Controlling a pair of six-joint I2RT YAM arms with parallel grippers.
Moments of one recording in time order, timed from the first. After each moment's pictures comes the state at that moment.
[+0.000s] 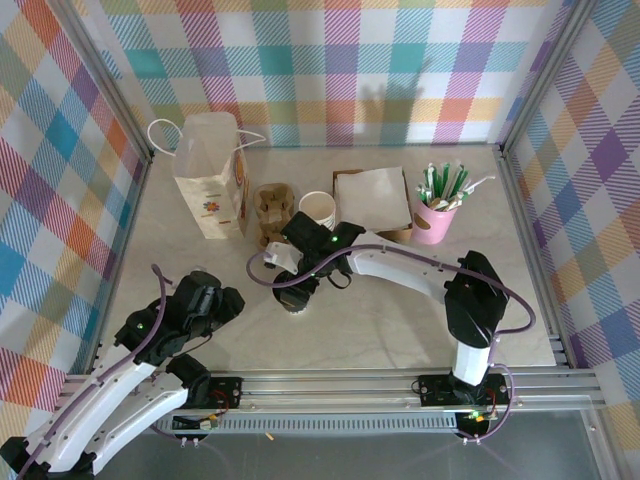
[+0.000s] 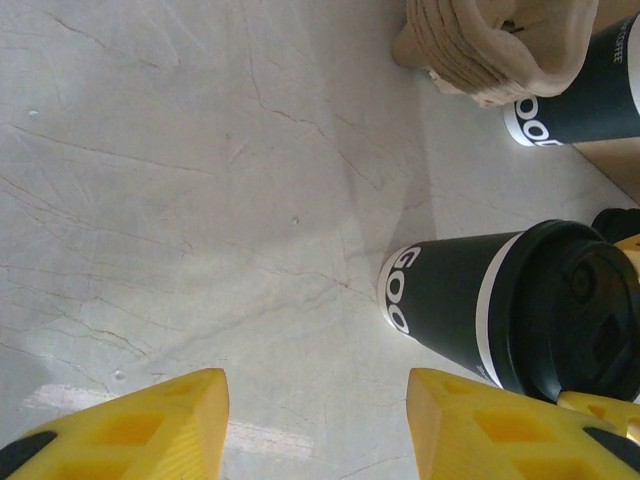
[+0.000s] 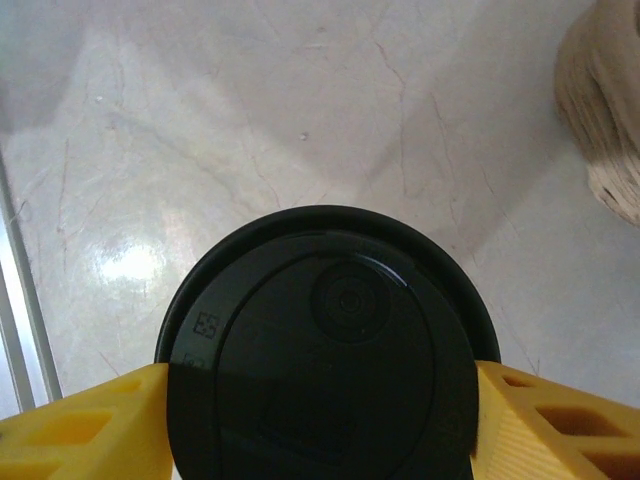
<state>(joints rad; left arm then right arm) -0.61 0.58 0.67 -1.02 -0.15 -1.07 1.01 1.81 1.50 -0.78 -0.17 -0.23</state>
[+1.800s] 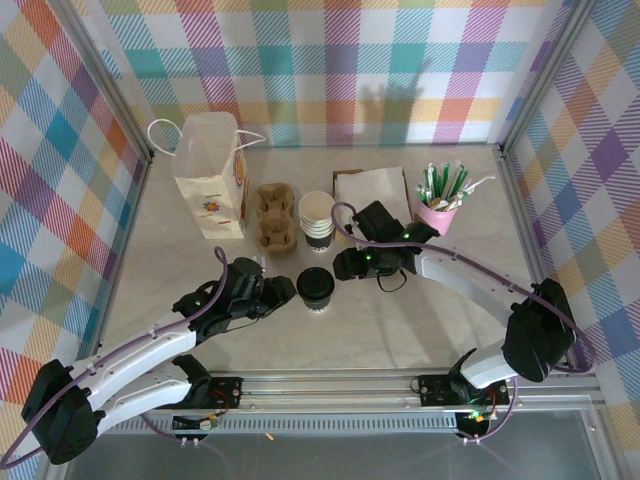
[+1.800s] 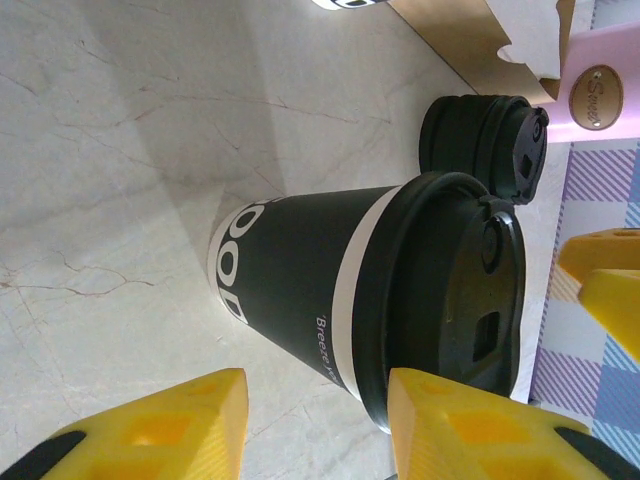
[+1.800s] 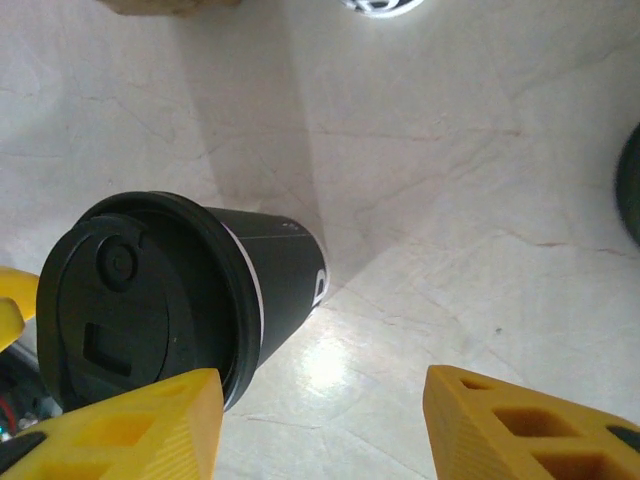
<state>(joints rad) -0.73 0.92 0.53 -0.32 0.12 -1.17 0.73 1.46 1.13 -0.74 -0.23 0.48</state>
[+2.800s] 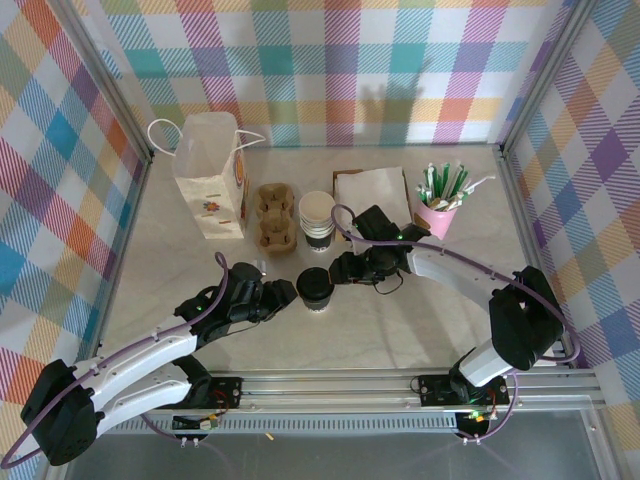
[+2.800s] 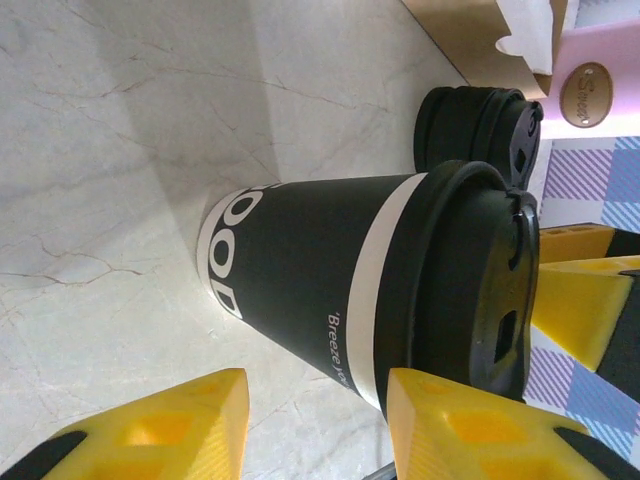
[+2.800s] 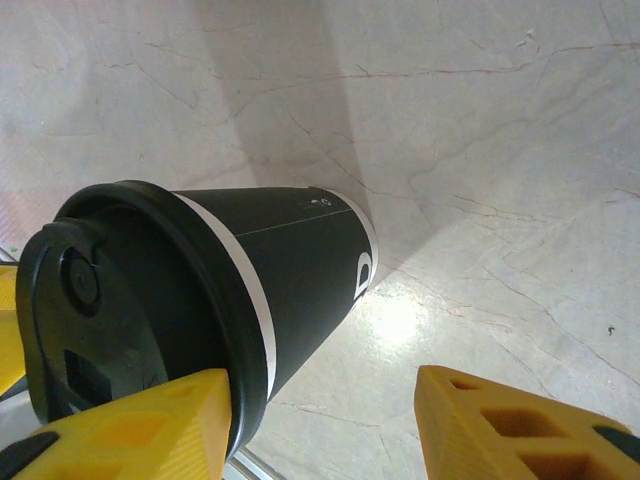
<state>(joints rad) -0.73 0.91 0.46 -0.22 0.15 -1.22 0.69 1.53 1.06 -0.64 -0.41 0.55</state>
